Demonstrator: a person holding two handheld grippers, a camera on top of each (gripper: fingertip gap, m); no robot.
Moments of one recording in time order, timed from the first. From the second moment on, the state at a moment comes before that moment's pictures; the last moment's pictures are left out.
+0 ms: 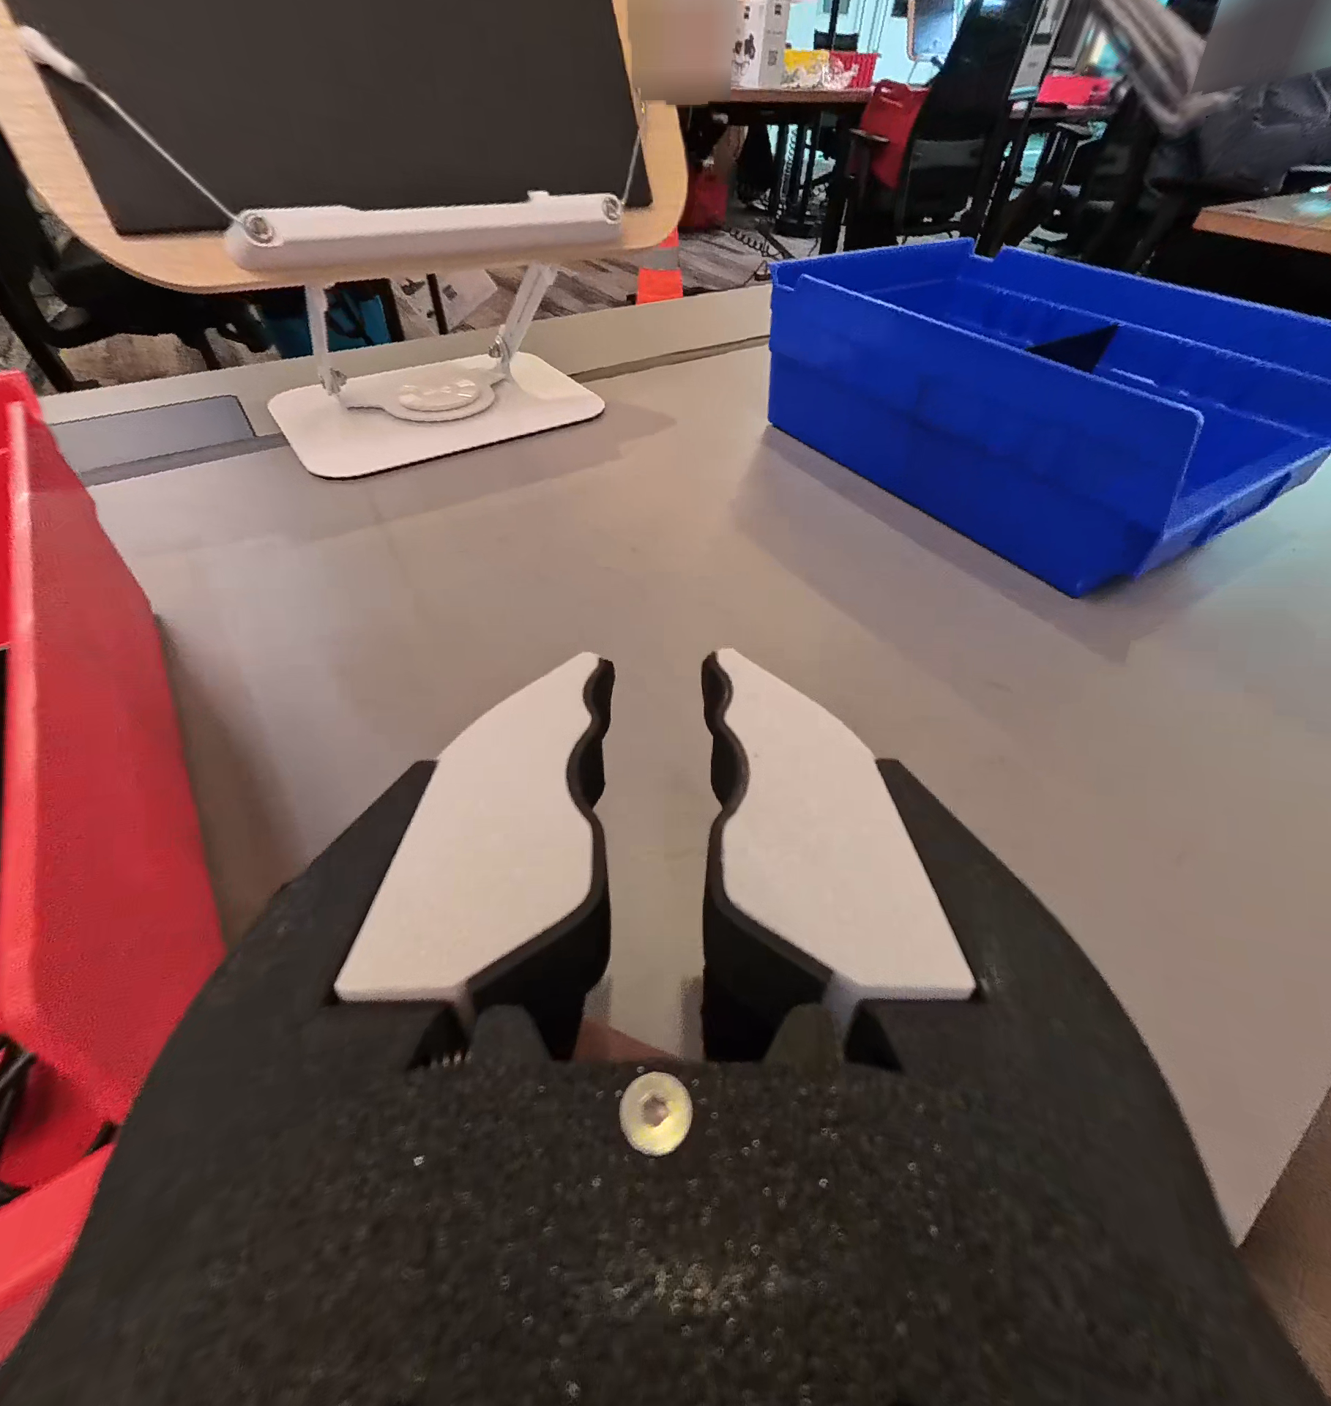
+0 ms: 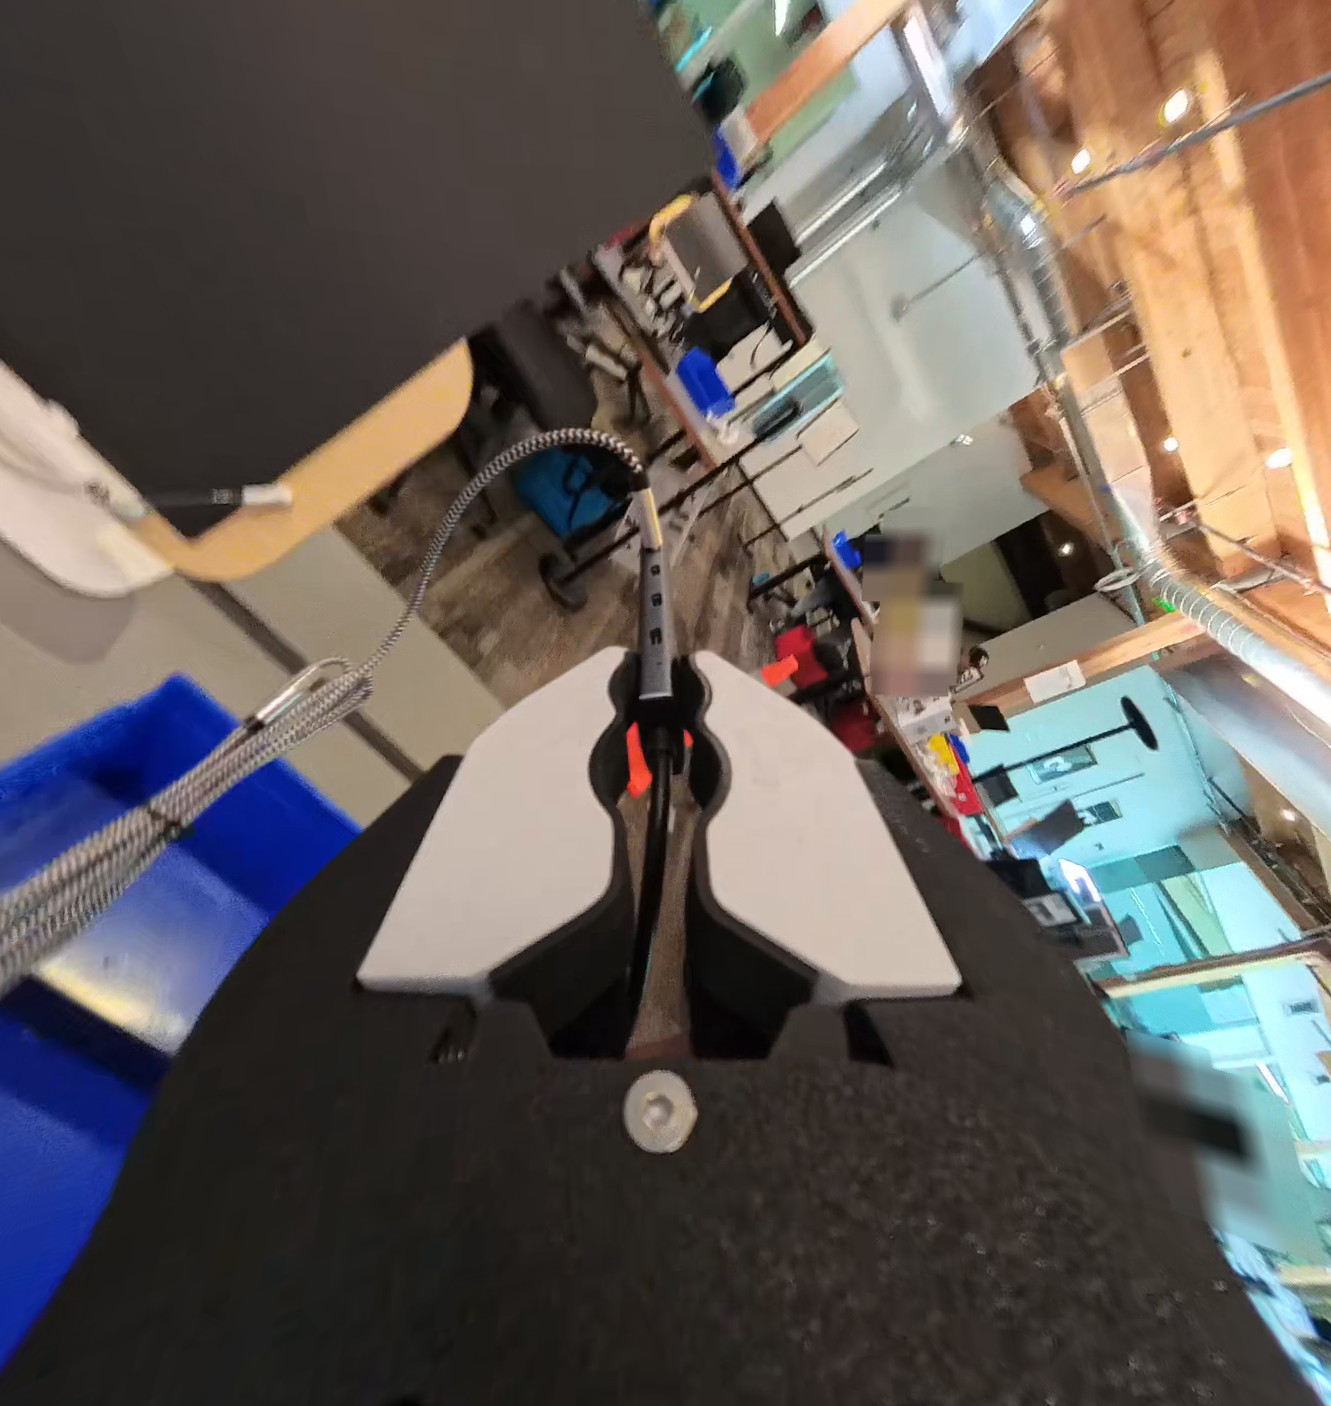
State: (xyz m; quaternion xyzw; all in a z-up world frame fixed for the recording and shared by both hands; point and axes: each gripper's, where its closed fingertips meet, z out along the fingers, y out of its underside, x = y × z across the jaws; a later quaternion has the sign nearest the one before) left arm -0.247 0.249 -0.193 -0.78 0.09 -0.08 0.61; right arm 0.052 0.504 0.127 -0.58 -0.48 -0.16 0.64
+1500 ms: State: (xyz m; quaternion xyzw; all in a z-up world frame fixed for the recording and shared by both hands) left arm -0.237 0.249 -0.206 -0.79 0.14 -0.05 0.59; right arm 0.019 0.567 -0.122 -0.68 -0.57 0.19 0.43
